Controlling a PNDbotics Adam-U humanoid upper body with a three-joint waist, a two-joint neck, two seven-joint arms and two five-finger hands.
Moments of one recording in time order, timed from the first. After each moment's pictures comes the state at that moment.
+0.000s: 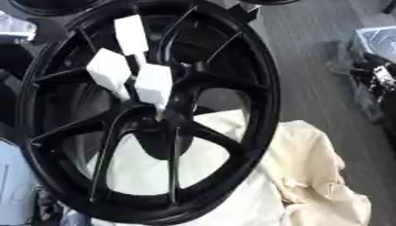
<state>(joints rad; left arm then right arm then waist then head) -1.04 0.90 -0.33 -1.85 -0.05 0.22 -0.90 -0.16 -0.47 -0.18 -1.64 -0.25 -0.01 0.06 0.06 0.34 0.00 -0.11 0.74</state>
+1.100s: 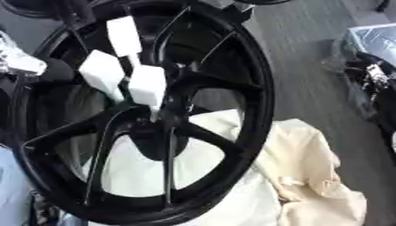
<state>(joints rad) -1.00 0.89 -0.39 -1.81 -0.04 0.18 -0.90 -0.17 -0.47 -0.18 -1.64 -0.25 0.00 0.07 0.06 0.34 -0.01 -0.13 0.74</state>
